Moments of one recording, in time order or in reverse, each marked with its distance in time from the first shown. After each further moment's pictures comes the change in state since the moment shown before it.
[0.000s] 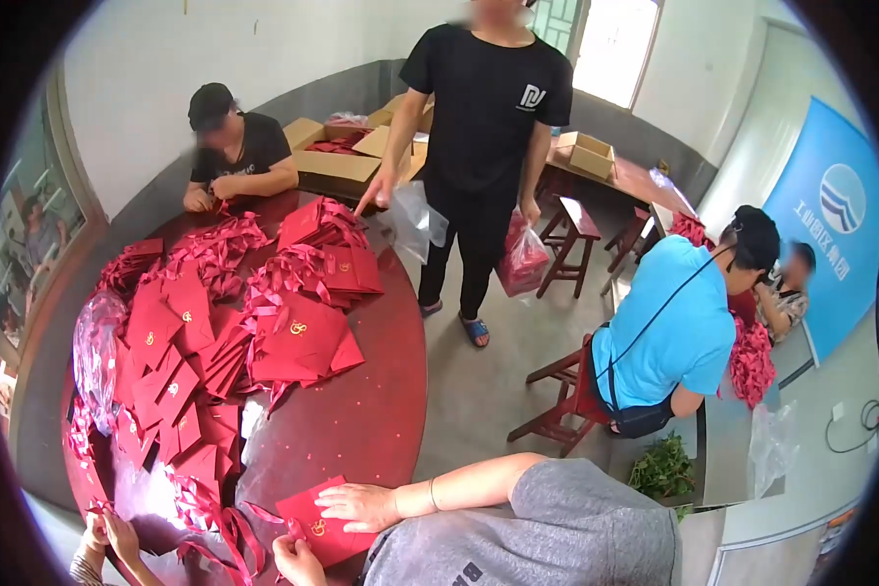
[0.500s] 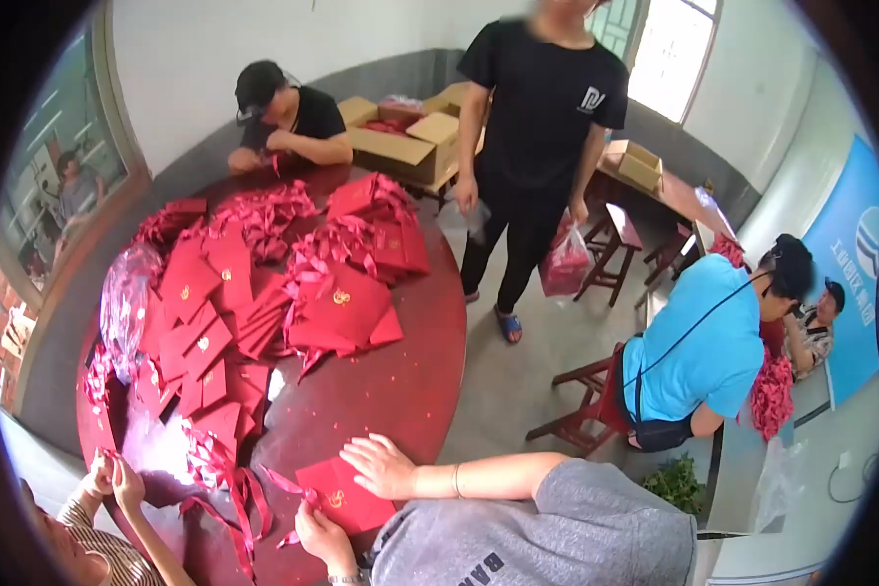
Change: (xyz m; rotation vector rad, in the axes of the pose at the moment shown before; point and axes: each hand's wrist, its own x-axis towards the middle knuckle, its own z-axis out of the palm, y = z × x) left_hand -0.029 0.012 0.018 0.252 0.149 0.189; right_hand 0.005 -0.004 0.000 -0.330 0.173 0.295
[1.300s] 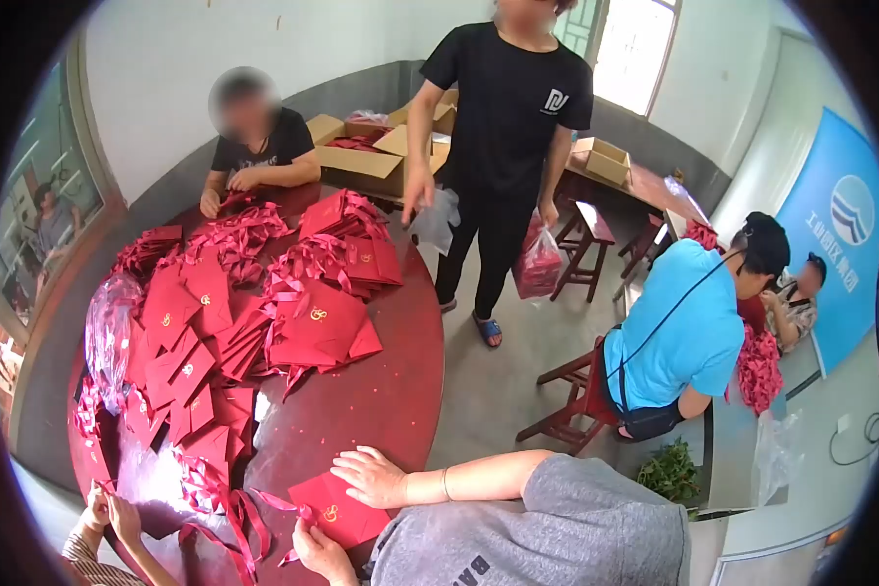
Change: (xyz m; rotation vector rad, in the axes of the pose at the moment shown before) left_hand -0.003 -0.006 -0.001 -0.053 0.002 0.002; right_hand 0.000 0.003 0.006 -0.009 0.002 0.002
